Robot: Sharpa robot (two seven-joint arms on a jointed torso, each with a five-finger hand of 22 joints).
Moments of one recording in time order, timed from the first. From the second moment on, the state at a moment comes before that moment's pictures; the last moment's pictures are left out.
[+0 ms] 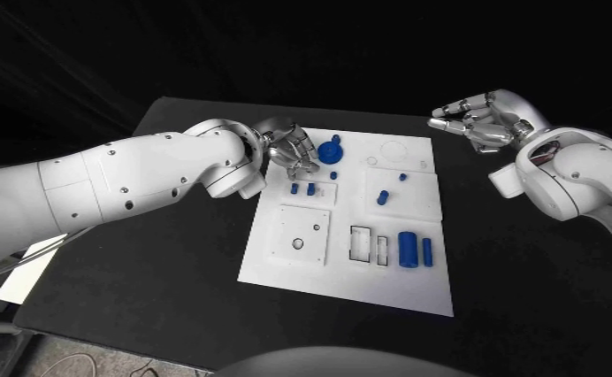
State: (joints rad) left arm 1.24 -0.82 -0.02 1.52 -0.92 -0.22 -0.22; left_hand 1.41 -0.20 0.40 0.13 0.06 0.76 0.16 0.49 0.23 0.85 0.09 0.57 0.42 1.12 0.02 0.79 0.76 0.18 1.12 0.12 0.56 0.51; right arm 1.23 -0.90 0.02 1.42 -0.80 -0.35 0.13; right_hand 1.27 -0.01 -0.08 0.19 0.24 0.97 0.15 0.08 0.08 1.40 0.06 1.29 1.31 1.46 -0.01 1.49 1.31 0.05 1.44 0.09 1.37 1.19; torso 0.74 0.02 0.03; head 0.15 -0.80
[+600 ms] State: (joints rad) left arm 1.24 -0.66 -0.04 1.38 -1.38 -0.21 -0.10; left_hand 1.40 -0.21 0.30 0.13 0.05 0.91 0.10 0.31 0.09 0.92 0.05 0.45 0.22 1.47 -0.05 1.36 1.26 0.14 1.45 0.05 0.96 0.87; right arm 1.23 -0.89 0.02 1.42 -0.80 -0.35 0.13; right_hand 1.27 -0.01 -0.08 0.19 0.24 0.97 0.15 0.08 0.08 1.40 0.06 1.29 1.31 1.46 -0.01 1.49 1.31 0.05 1.44 0.09 1.37 1.19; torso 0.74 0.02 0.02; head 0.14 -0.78
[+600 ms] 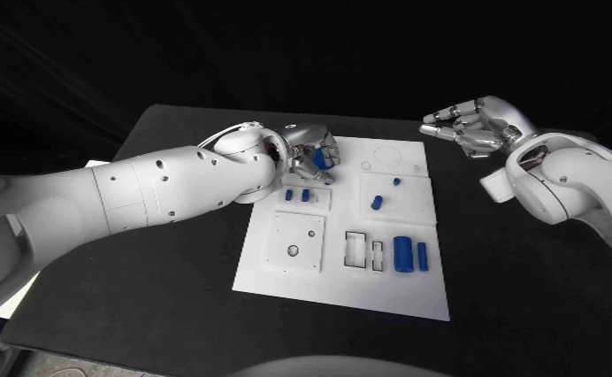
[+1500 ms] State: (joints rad) left arm 1.24 -0.61 -0.05 1.33 -1.51 -0.12 -0.16; left_hand 1.43 -0.18 0.40 0.12 0.05 1.01 0.10 0.26 0.07 1.03 0.04 0.37 0.13 1.47 -0.06 1.40 1.29 0.12 1.47 0.04 1.07 1.00; right arm 1.23 -0.88 0.02 1.41 -0.80 -0.35 0.13; right_hand 1.27 -0.01 -0.08 0.19 0.24 0.97 0.15 0.08 0.08 1.40 0.06 1.29 1.31 1.46 -0.01 1.49 1.31 0.05 1.44 0.09 1.37 1.19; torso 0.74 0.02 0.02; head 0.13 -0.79
